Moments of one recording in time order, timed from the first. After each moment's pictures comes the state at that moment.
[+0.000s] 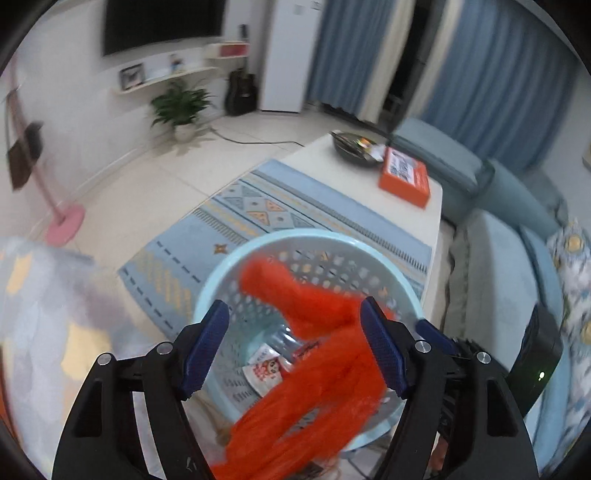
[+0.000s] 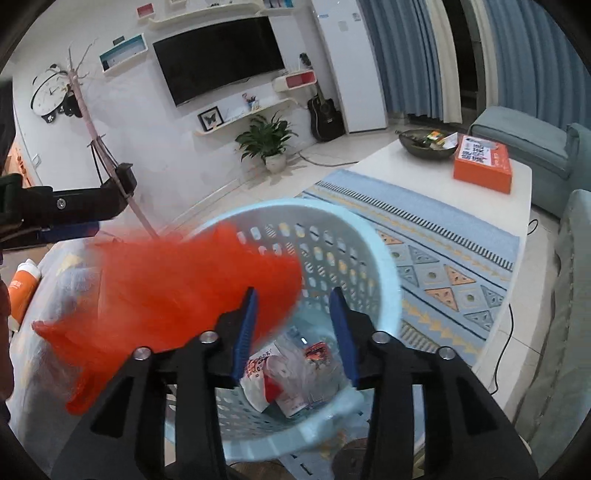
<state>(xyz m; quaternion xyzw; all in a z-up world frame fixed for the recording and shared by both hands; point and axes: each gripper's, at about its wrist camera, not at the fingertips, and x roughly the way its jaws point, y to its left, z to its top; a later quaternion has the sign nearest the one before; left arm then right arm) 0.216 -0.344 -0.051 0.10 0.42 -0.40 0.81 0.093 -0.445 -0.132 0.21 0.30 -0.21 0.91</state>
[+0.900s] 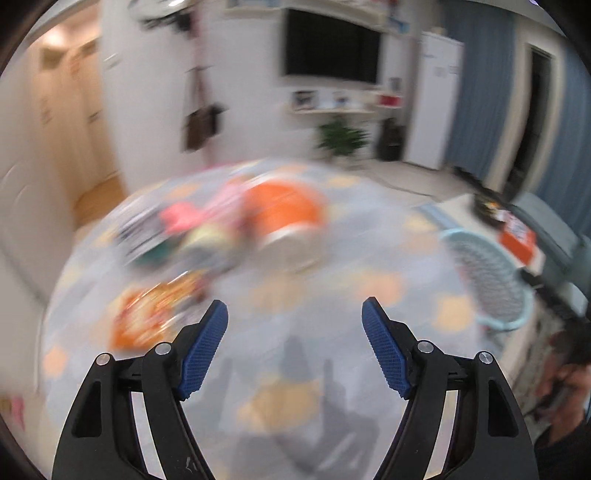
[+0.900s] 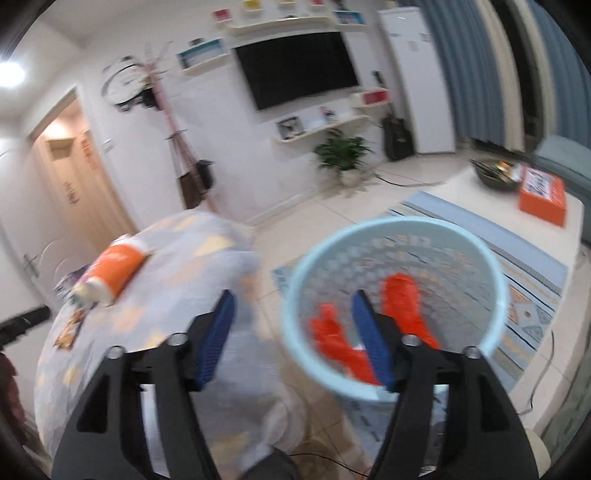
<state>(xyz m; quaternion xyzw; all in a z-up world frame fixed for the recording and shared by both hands) 0.146 -0.007 -0.006 0.04 0.37 -0.13 0.92 0.094 -0.314 -0.068 0.18 0.26 -0.07 0.94</state>
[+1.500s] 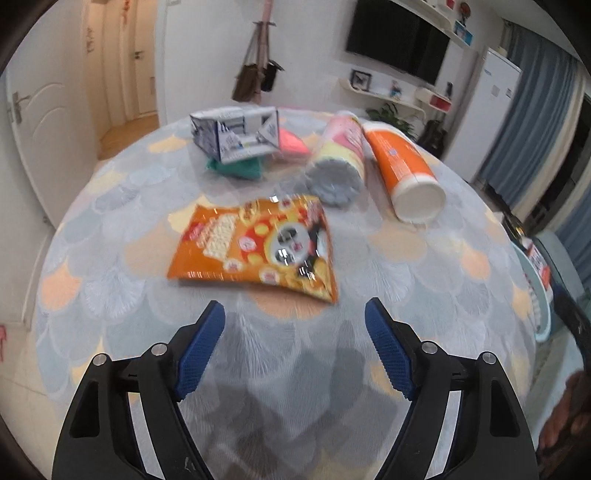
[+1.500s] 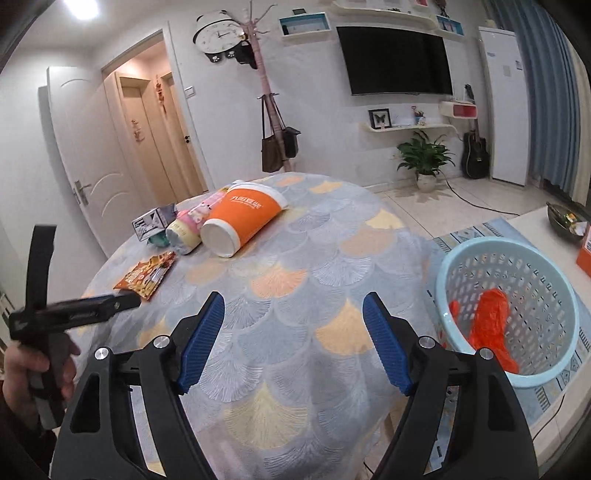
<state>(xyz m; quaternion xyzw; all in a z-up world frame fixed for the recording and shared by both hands) 0.164 0.075 -0.053 -0.04 0.41 -0.08 0.91 0.112 -0.172 -0.043 0.10 0.29 0.06 0.95</state>
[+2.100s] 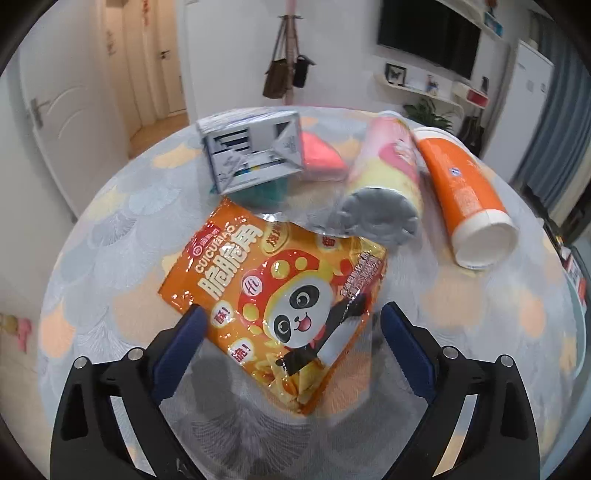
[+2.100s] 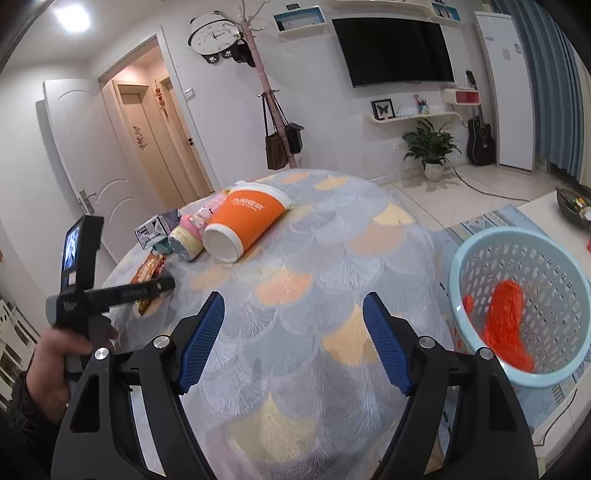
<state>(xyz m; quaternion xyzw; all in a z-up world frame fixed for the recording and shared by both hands) 0.211 0.056 -0.059 -0.02 0.43 -0.03 0.90 0.127 -0.179 -0.042 0.12 0.30 0.07 0.94</state>
